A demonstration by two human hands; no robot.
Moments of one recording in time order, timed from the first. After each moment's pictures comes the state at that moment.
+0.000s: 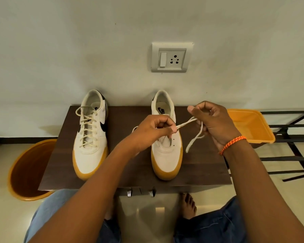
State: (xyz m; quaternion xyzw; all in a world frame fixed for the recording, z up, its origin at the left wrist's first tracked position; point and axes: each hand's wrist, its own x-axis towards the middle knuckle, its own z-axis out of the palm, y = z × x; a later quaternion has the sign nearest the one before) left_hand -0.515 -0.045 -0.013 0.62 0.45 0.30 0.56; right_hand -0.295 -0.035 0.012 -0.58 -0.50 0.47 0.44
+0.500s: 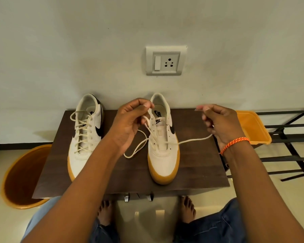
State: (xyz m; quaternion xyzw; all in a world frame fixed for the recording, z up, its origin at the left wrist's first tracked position) left_hand -0.541 -0.032 0.000 0.46 0.38 0.52 0.62; right_hand -0.269 -0.028 0.005 -0.63 -0.43 0.43 0.49
